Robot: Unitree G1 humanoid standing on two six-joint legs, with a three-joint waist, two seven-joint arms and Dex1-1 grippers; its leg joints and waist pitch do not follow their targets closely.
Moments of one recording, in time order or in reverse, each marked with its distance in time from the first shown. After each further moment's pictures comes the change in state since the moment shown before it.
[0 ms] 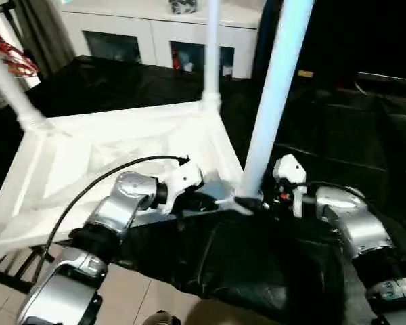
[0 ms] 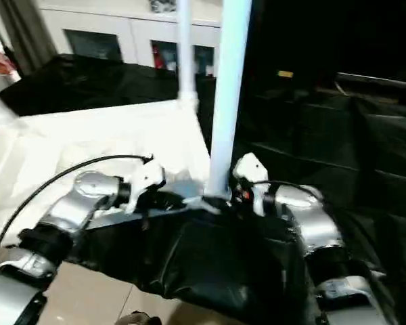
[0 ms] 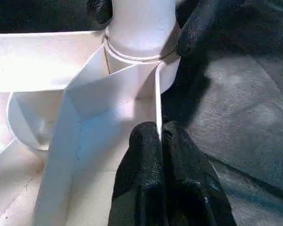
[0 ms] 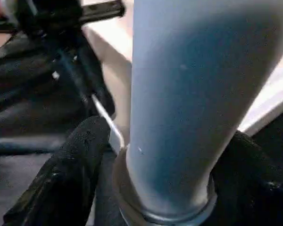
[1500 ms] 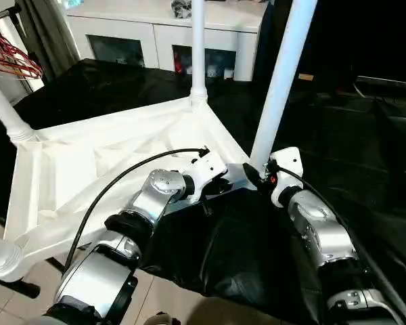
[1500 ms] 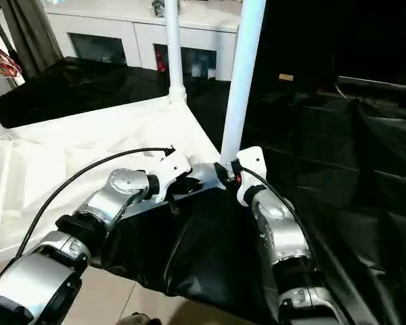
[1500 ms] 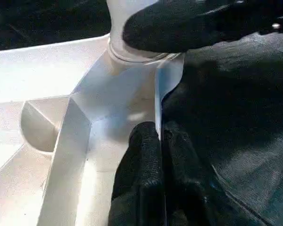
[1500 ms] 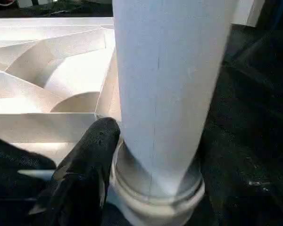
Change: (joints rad) left arm -0.149 -0.200 0.022 0.295 0.117 -0.073 0.414; right arm 0.058 0.286 -0.156 -0.041 -0.080 0.075 -0.732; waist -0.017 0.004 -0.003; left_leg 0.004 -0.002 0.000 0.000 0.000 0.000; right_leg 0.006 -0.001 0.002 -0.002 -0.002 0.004
